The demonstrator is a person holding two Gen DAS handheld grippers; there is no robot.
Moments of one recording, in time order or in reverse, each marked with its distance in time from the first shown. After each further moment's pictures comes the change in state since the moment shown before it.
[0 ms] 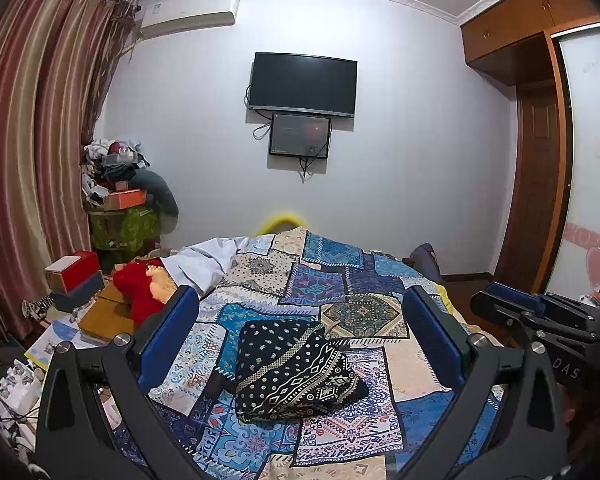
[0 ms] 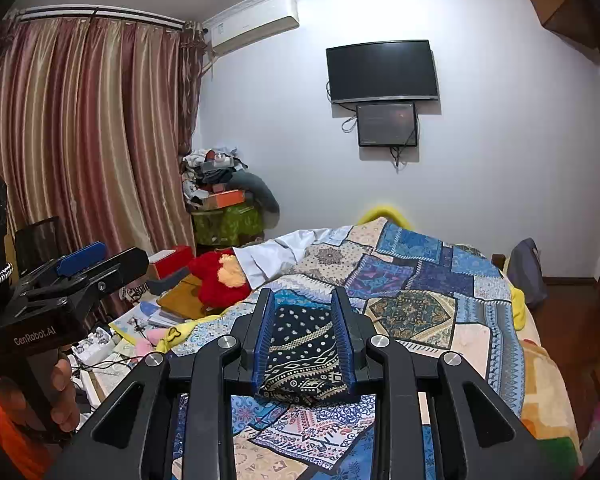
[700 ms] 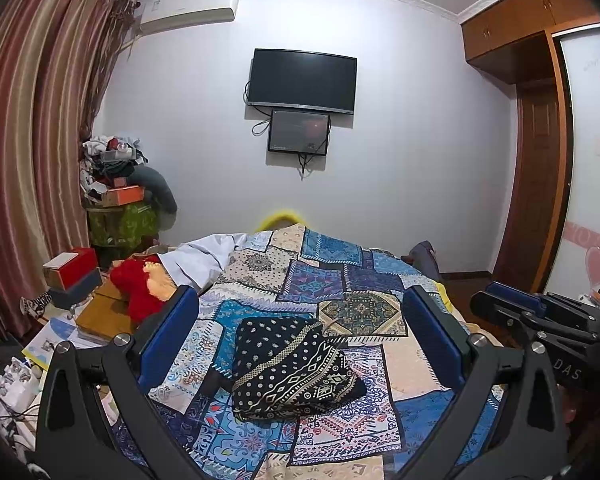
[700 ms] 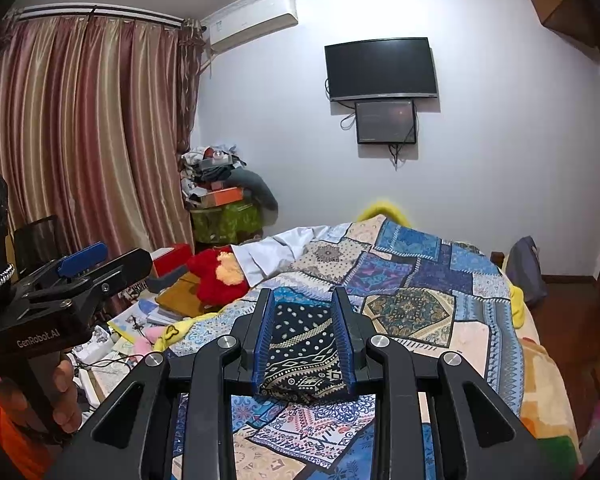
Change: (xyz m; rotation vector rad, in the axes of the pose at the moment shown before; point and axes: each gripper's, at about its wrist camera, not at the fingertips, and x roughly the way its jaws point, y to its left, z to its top) left arm 0.007 0.004 0.000 -0.006 0.013 -0.018; right arm 0.002 0.003 -0.002 0.006 0.008 -0.005
